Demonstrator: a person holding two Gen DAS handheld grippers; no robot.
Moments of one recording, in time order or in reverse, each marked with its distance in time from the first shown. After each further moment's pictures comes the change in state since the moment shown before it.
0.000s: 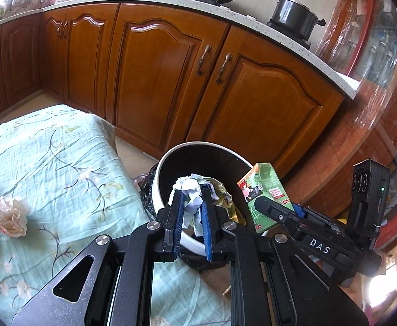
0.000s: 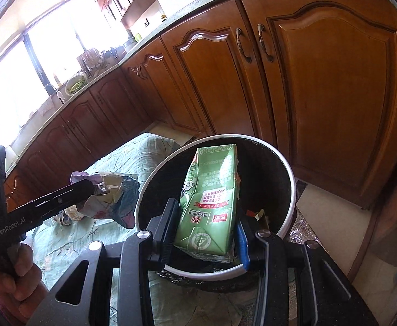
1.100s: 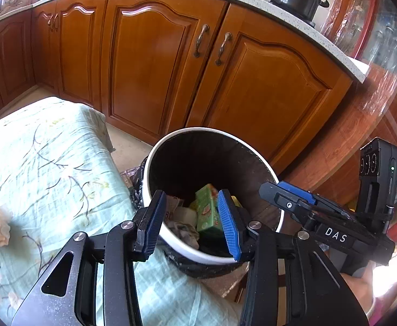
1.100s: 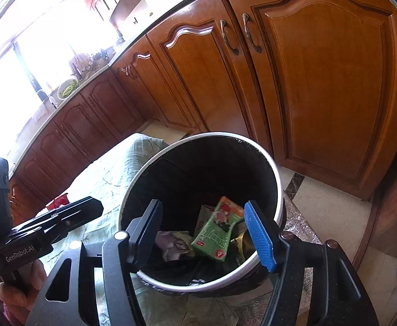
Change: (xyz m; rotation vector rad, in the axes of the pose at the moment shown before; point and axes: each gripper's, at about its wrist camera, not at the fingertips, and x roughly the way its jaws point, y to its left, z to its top) left arm 0.035 -0.012 -0.002 0.025 0.062 0.015; right arm 0.006 -0.022 0.003 0.059 0.024 0.000
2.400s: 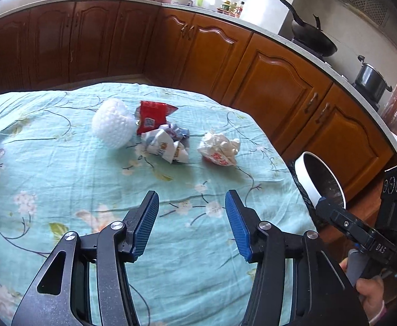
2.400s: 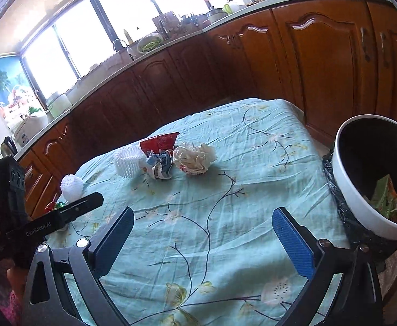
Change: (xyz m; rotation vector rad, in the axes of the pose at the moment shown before) left arm -0.193 0.192 -0.142 -0.364 -0.203 0.309; right arm 0.026 0.217 -0.087 -0.295 0.093 0.264
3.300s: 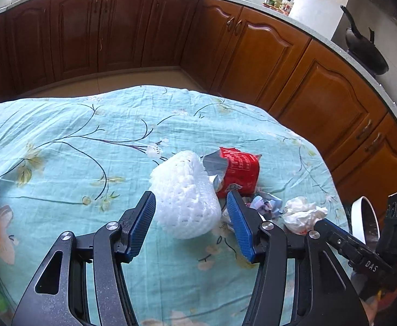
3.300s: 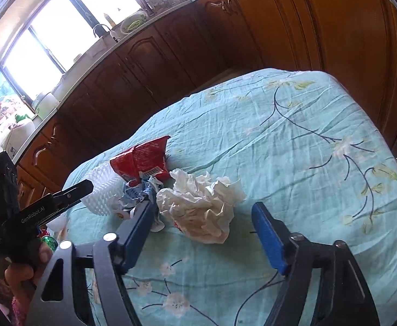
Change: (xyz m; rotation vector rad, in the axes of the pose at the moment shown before) left arm 0.093 0.087 0.093 -0.074 0.082 0.142; right arm 0.145 -0.004 0.055 0.113 0.154 0.050
